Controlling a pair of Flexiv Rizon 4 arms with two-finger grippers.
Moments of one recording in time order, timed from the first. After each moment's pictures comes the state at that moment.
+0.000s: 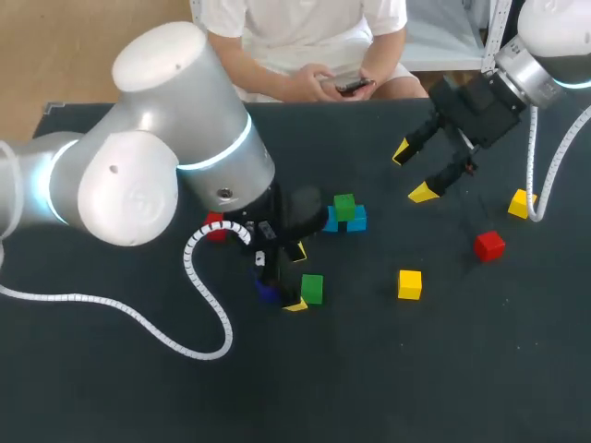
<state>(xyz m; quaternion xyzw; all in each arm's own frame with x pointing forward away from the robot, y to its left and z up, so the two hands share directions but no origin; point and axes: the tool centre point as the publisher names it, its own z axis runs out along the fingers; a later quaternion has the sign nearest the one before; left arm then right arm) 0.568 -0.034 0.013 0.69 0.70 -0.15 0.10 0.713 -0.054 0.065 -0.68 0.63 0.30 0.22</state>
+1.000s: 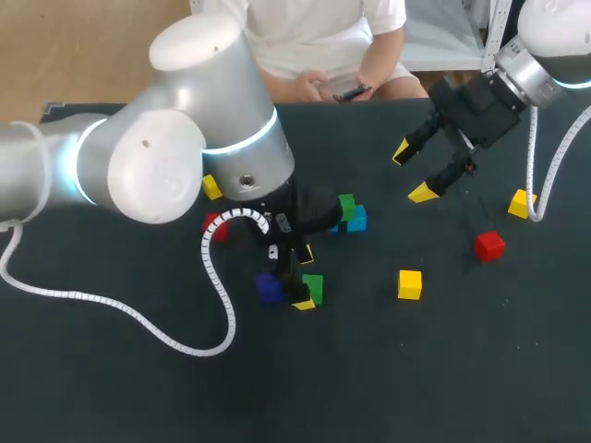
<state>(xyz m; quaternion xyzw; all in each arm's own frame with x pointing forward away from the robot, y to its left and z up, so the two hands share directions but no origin) 0.571 -0.043 0.006 0.69 0.71 -0.15 0.05 0.713 -0.054 0.065 -0.68 0.63 0.30 0.22</state>
